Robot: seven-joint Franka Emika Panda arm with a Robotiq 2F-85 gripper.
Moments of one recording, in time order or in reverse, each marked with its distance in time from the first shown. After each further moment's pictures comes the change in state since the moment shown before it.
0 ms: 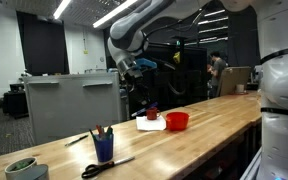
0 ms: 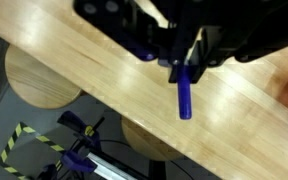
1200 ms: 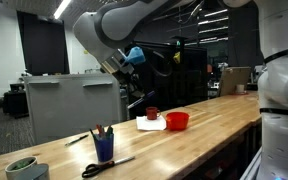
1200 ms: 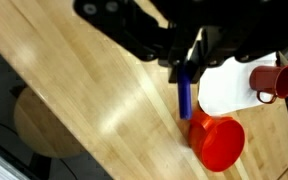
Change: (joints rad) arm 0.146 -0.013 0.128 0.002 -0.493 -0.049 0.057
